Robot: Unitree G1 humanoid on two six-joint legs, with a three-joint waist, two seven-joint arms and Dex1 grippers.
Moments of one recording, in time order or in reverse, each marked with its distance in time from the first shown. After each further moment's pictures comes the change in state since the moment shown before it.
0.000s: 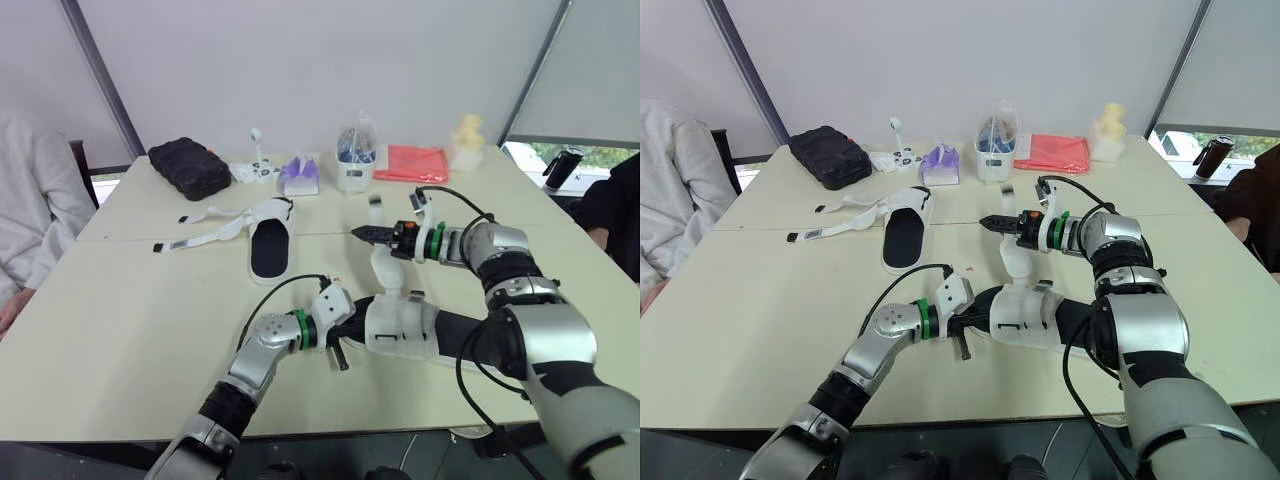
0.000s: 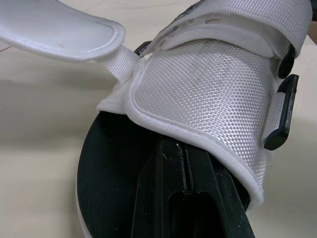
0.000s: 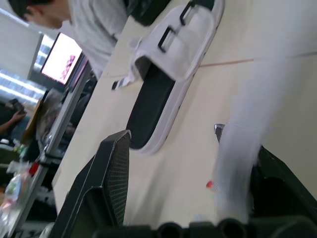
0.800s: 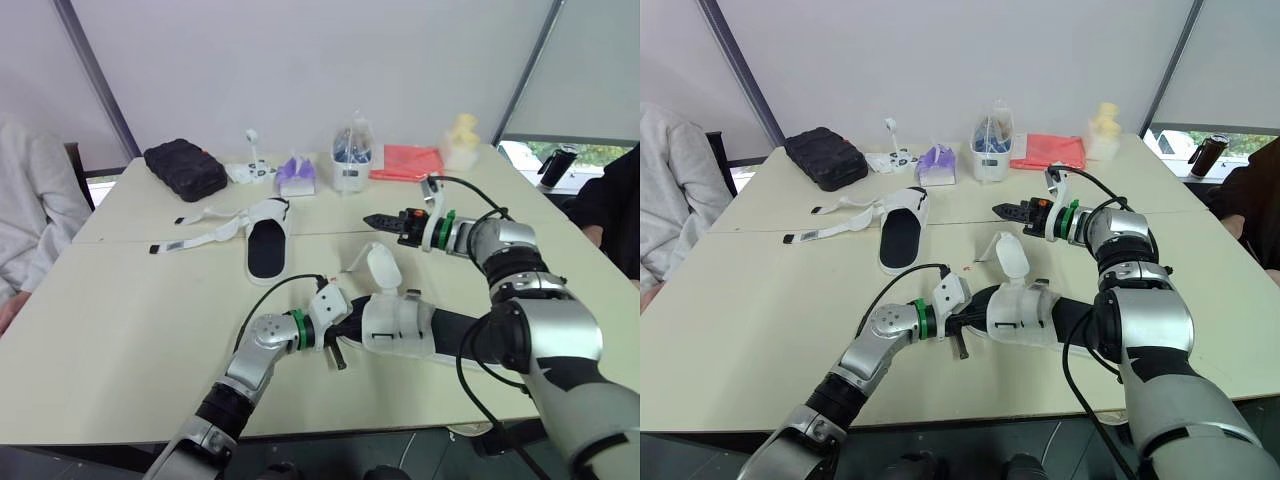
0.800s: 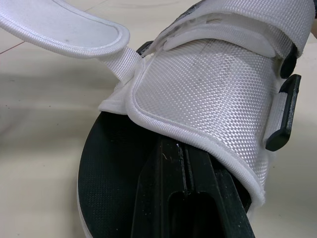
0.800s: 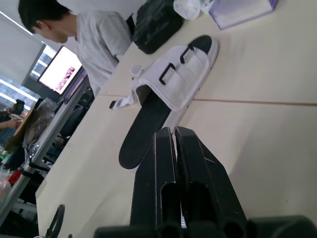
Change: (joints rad) left arm 0.005 0.012 0.003 -0.011 0.000 0.003 0.008; right arm -0.006 -0.023 -0.043 -0.029 -0.074 -0.093 0.079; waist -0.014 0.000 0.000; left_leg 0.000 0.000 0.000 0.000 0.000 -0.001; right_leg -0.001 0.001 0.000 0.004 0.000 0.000
